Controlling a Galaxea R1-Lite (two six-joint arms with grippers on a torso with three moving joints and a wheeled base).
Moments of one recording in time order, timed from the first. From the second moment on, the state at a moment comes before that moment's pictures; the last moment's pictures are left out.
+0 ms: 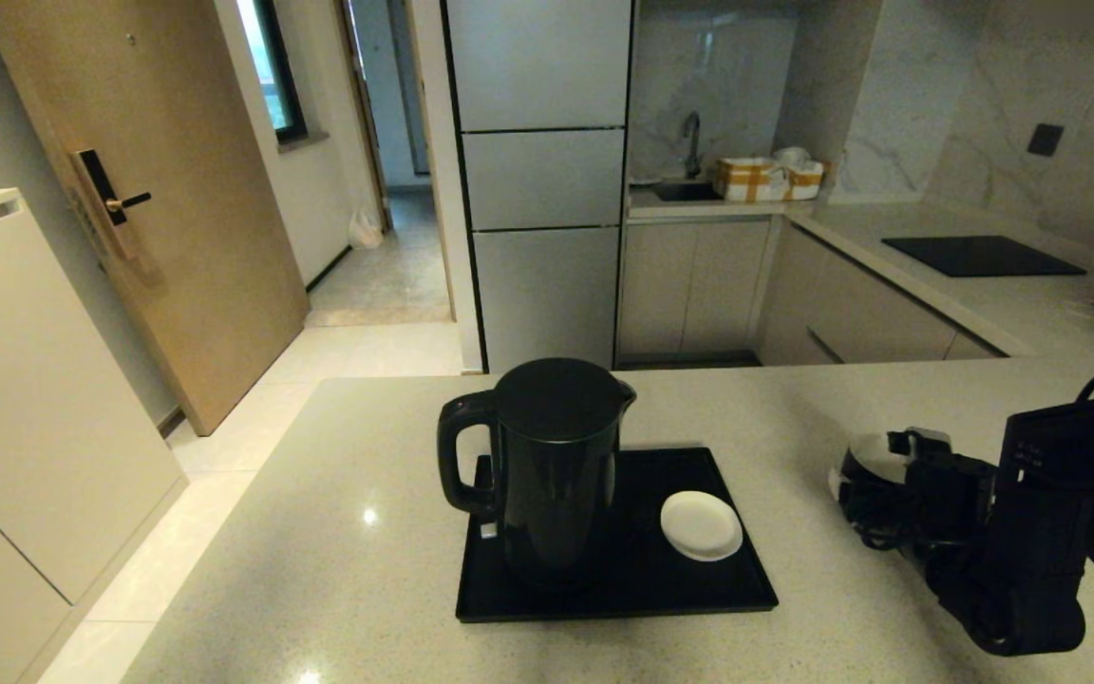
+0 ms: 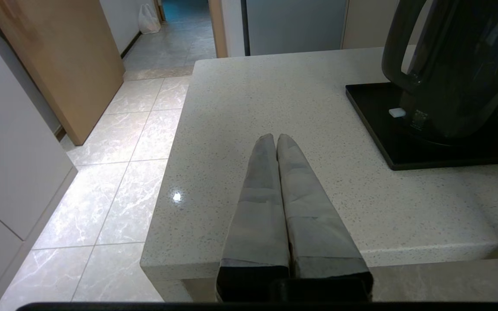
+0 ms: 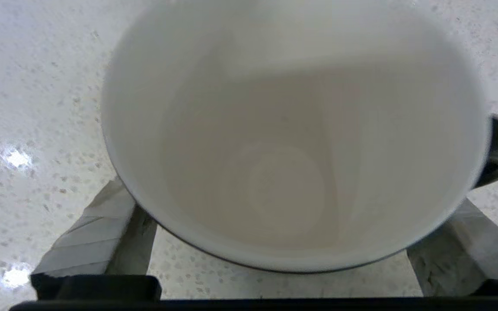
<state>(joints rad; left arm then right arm) 0.00 0.00 0.00 -0.01 -0.02 0.05 -0.02 2.47 -0.56 -1.52 -0.26 0.10</state>
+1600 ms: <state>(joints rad) 0.00 0.00 0.00 -0.01 -0.02 0.05 0.02 1.73 -0.20 -1.26 -0.09 0.20</state>
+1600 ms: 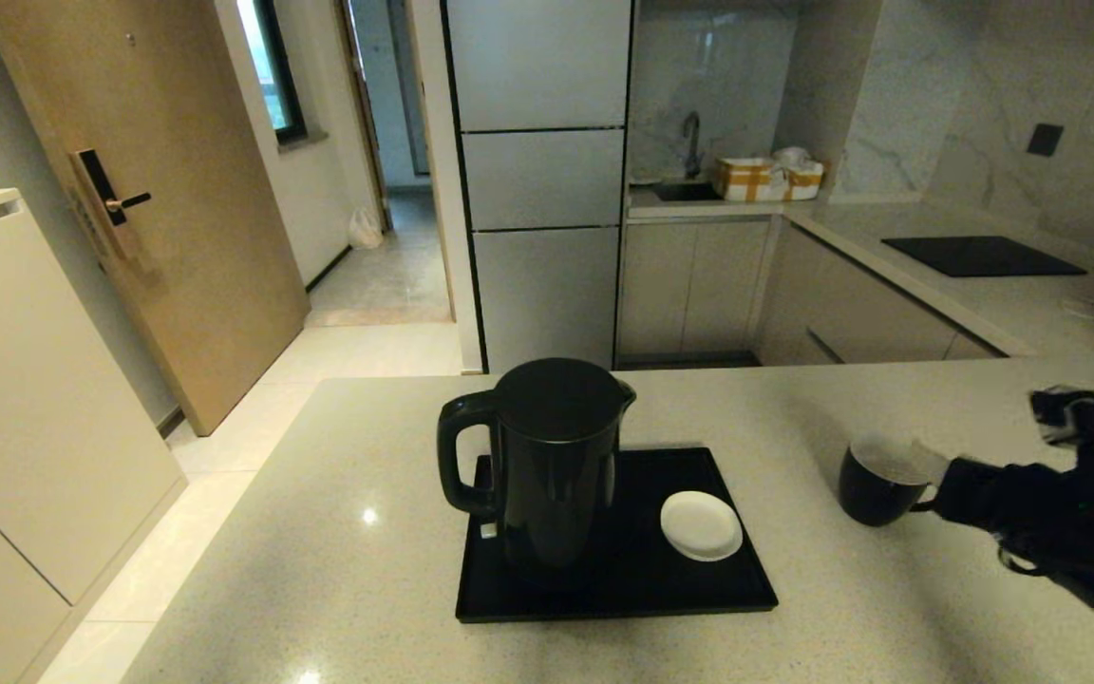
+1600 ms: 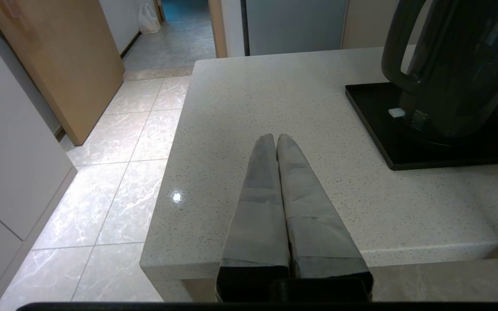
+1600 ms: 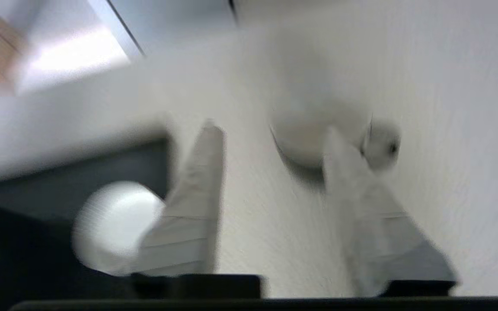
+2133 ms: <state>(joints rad) 0.00 0.00 0.00 -0.01 -0.02 0.05 0.03 0.70 -0.84 0.16 -0.23 0.23</state>
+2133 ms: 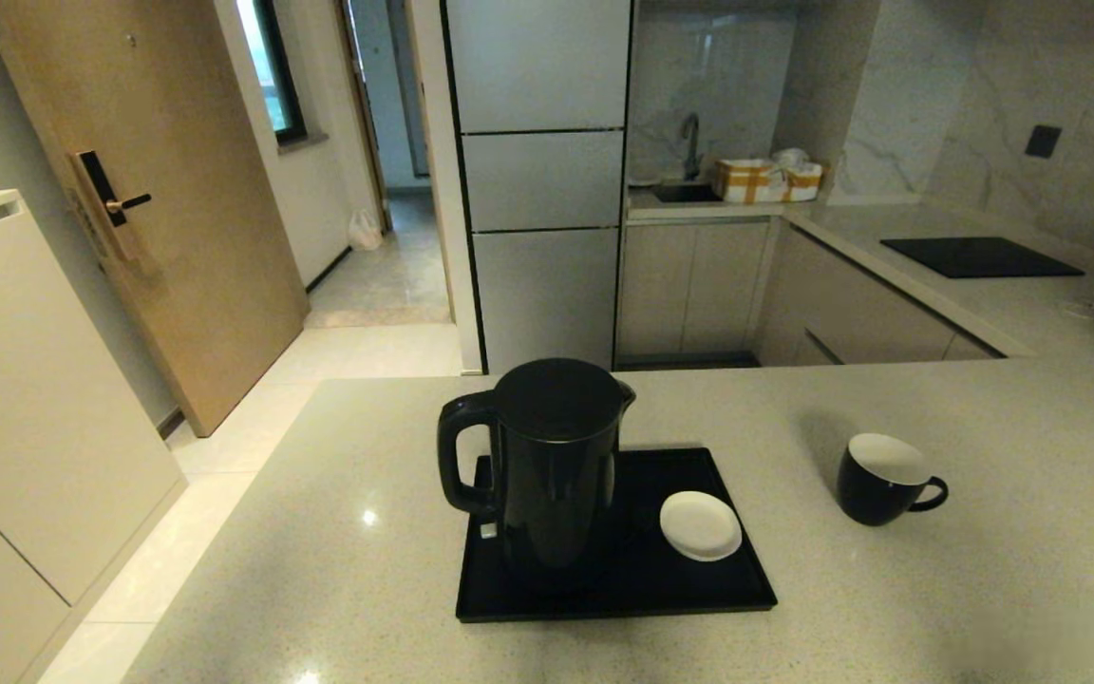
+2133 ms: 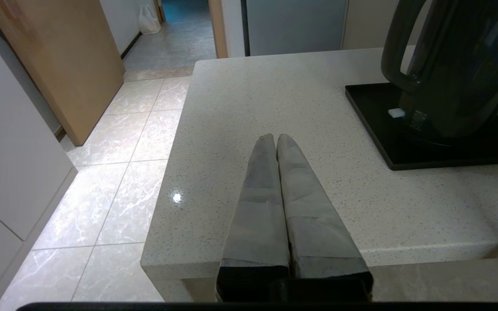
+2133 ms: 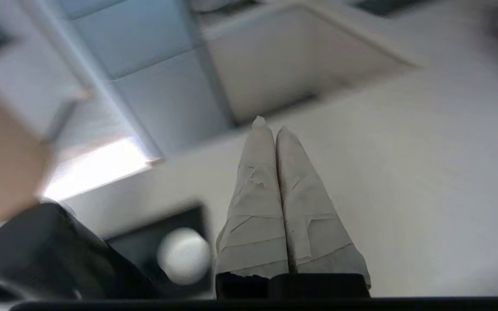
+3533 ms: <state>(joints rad) 0.00 0.00 0.00 -0.01 -0.02 0.05 0.00 0.02 -0.11 0.11 -0.03 -0.02</state>
